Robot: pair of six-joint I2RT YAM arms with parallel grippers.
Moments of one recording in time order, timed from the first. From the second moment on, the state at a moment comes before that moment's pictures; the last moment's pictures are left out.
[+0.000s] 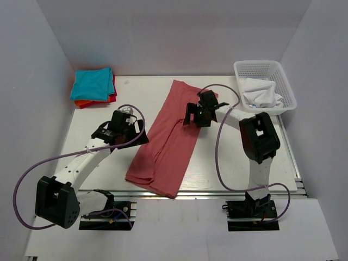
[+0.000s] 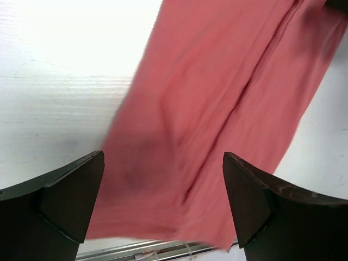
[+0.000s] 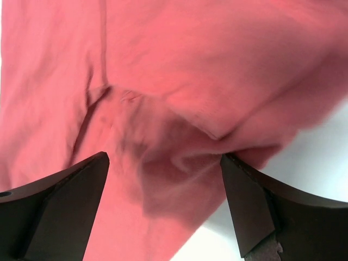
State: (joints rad) left arm -0.37 1.19 0.86 -0.58 0.02 -0.51; right arm 0.47 1.98 1.30 -0.27 -0.20 0.45
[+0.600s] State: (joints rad) left arm -0.38 1.47 0.92 -0.53 0.16 -0.39; right arm 0.23 2.44 2.09 -0.61 -0.19 0.27
